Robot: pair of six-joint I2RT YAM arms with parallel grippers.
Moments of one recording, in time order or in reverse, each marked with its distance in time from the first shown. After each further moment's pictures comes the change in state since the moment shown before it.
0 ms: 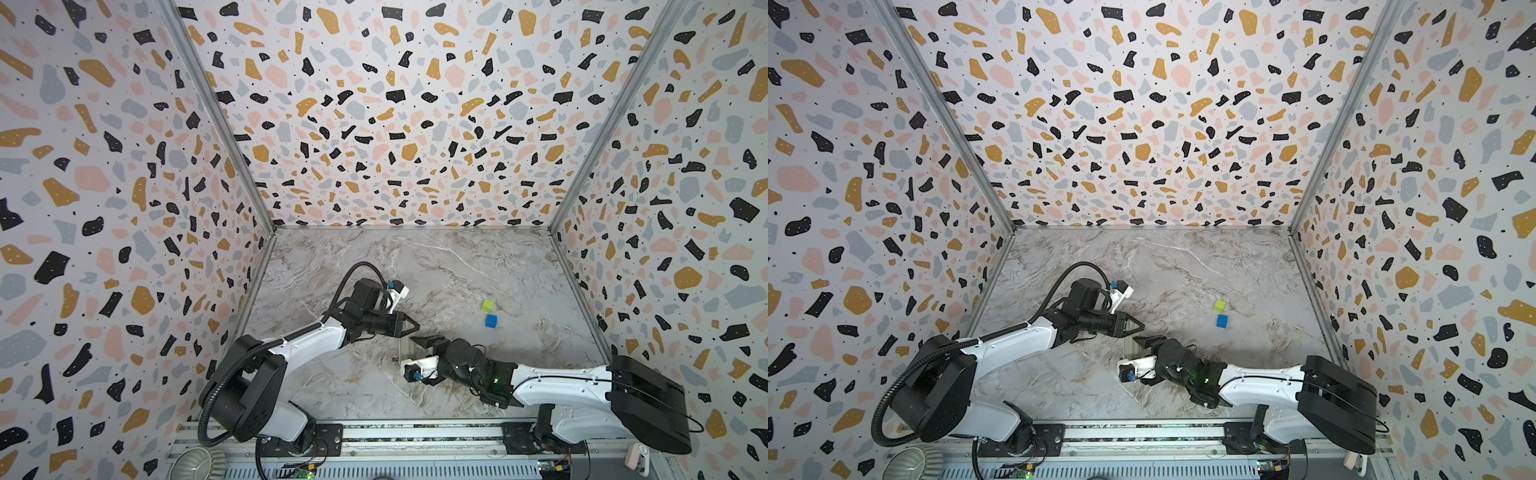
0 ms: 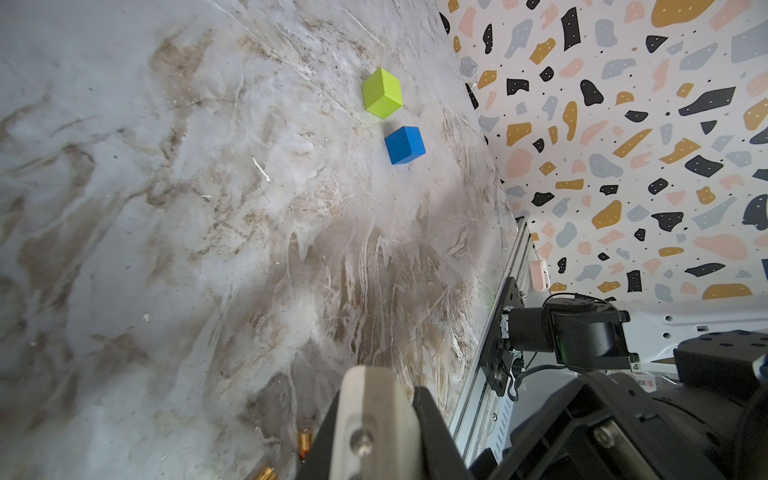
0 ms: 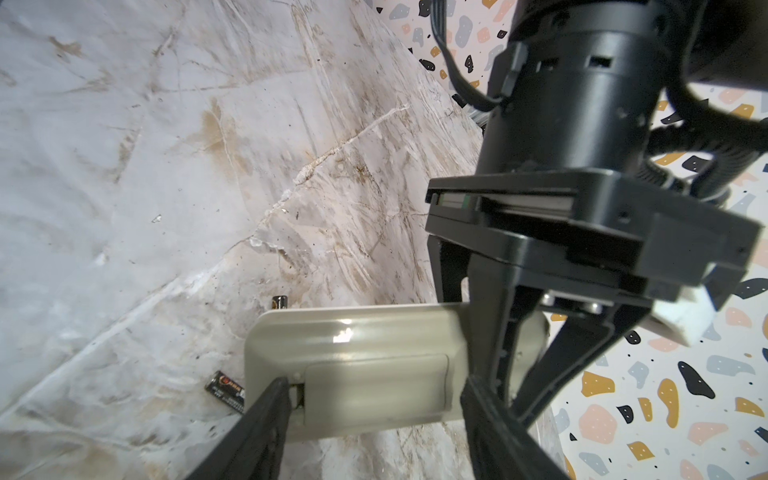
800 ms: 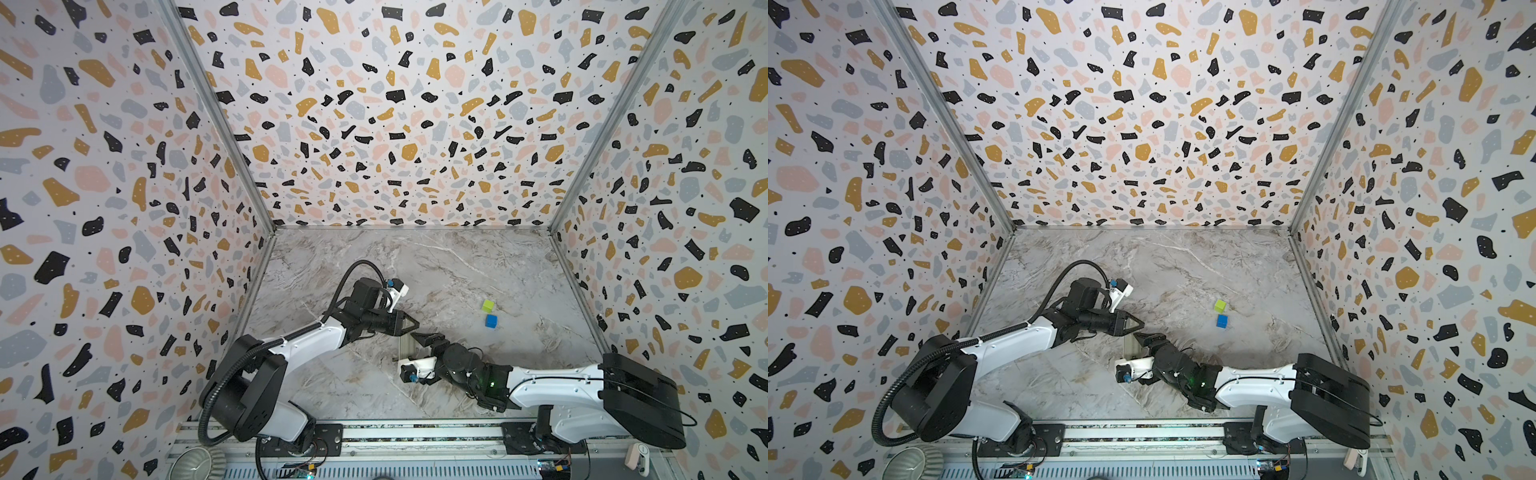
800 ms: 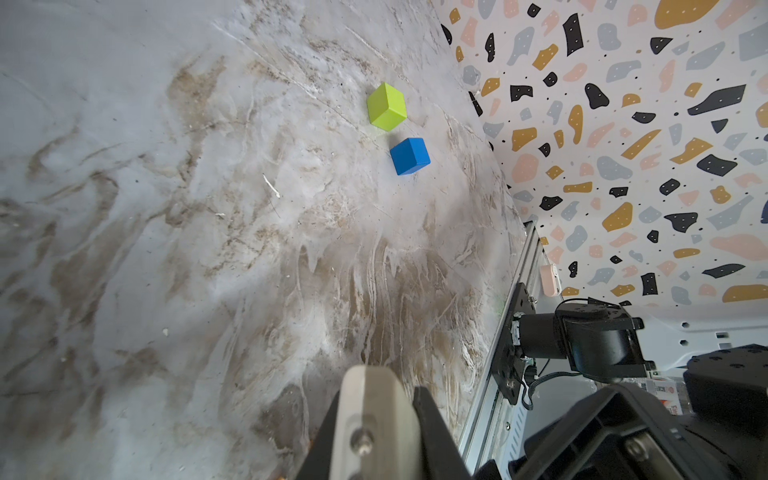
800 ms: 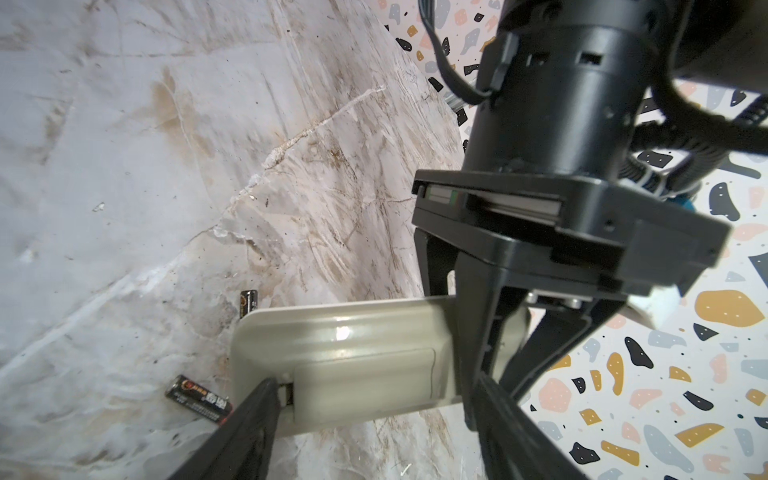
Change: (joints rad) left arm 0.001 0.002 0.000 0.023 -0.021 0.019; right arm 0.041 0.033 0.000 0.062 0.134 -0.027
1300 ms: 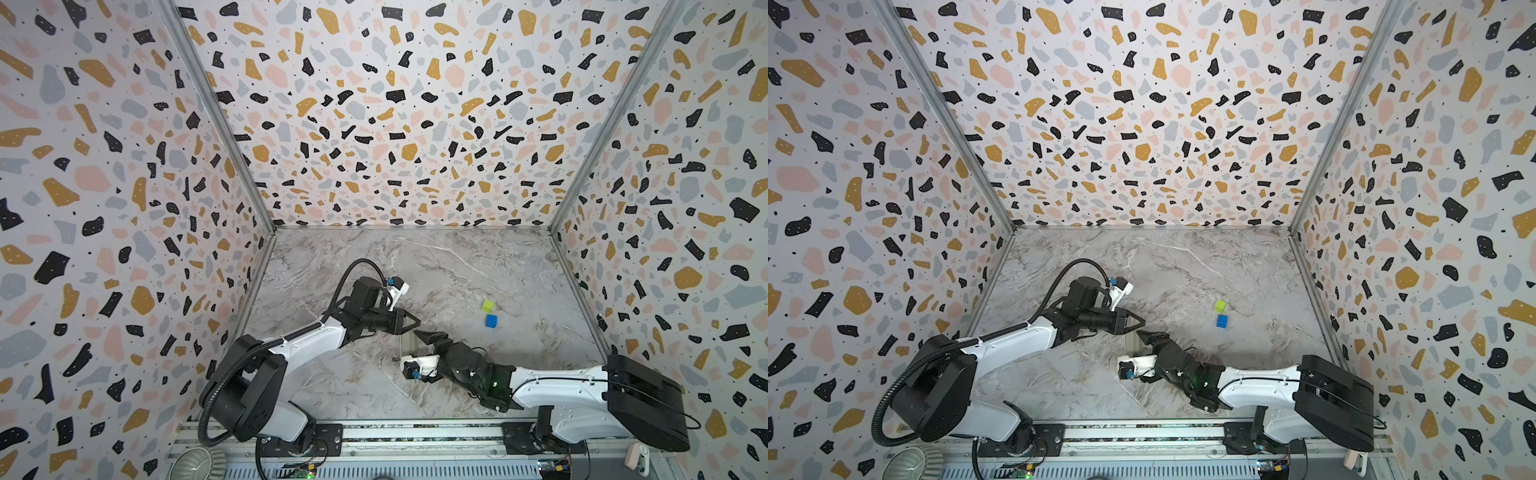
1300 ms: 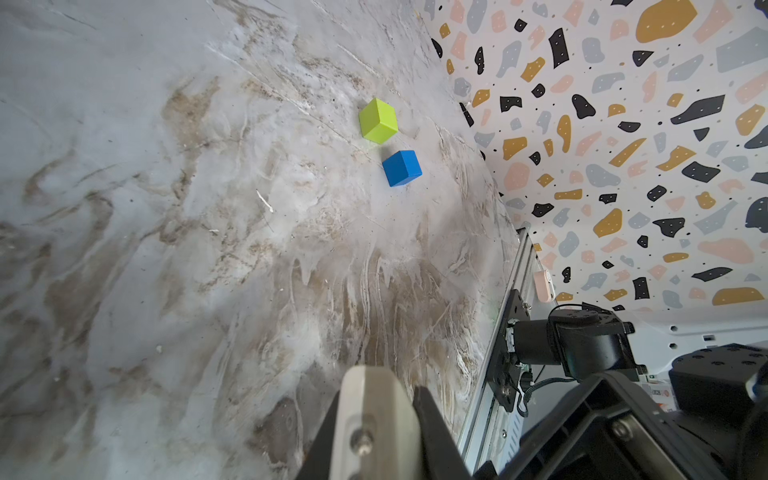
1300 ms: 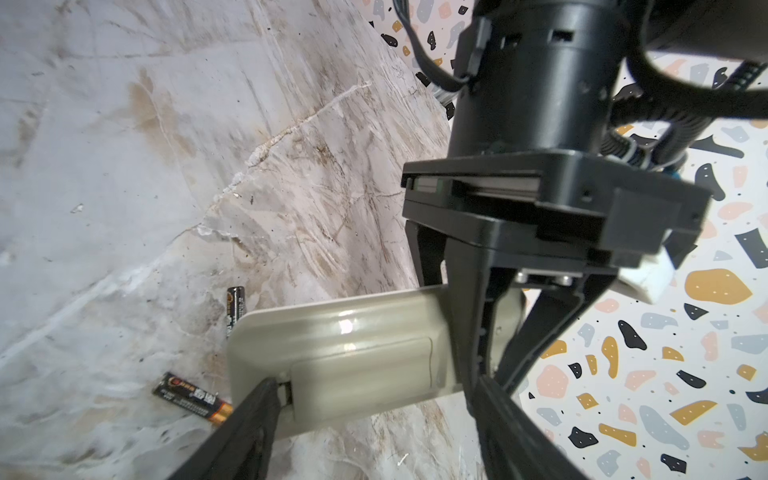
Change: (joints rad) left arm 0.000 0.003 0.001 0.032 0.004 -0.012; right arm -0.013 -0.023 -0.018 0.016 0.013 0.020
